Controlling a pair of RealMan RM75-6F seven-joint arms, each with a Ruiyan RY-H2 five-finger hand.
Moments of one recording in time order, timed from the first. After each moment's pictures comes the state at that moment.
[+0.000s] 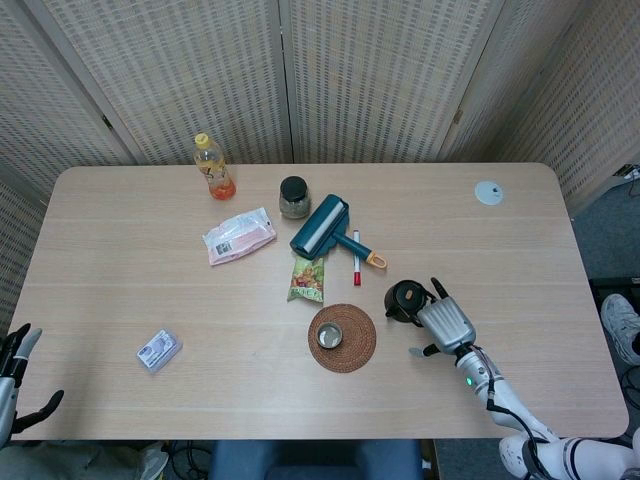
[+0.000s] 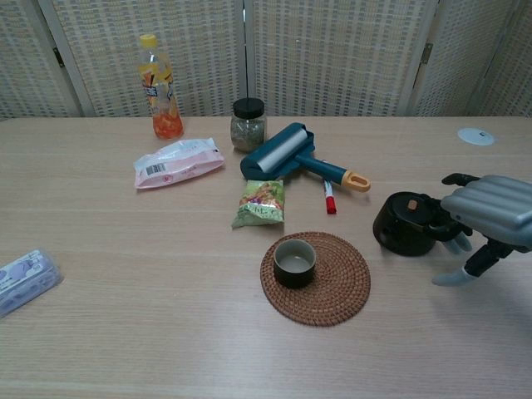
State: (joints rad) left arm 0.05 -1.16 0.01 -1.49 1.57 1.60 -0.10; right arm 0.55 -1.50 -0.02 -1.42 -1.22 0.99 -0.58
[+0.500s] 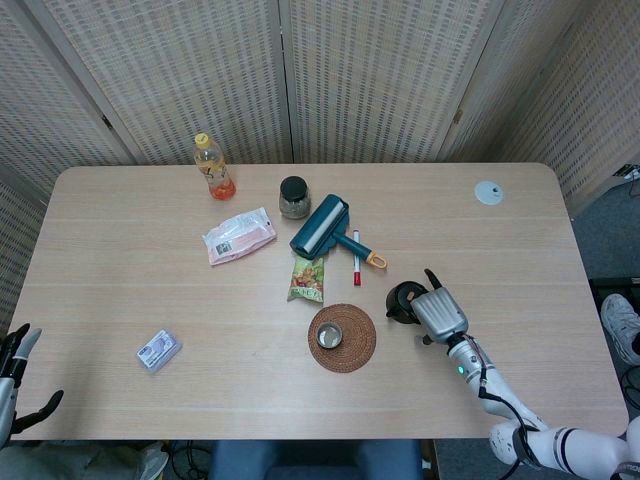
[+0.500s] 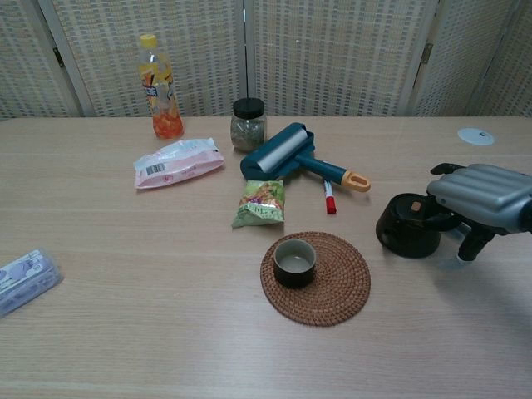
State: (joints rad) left arm 0.05 -1.16 0.01 -1.49 1.57 1.61 -0.10; right arm 0.59 -1.51 0.05 -1.41 -1.17 0.94 -0.55
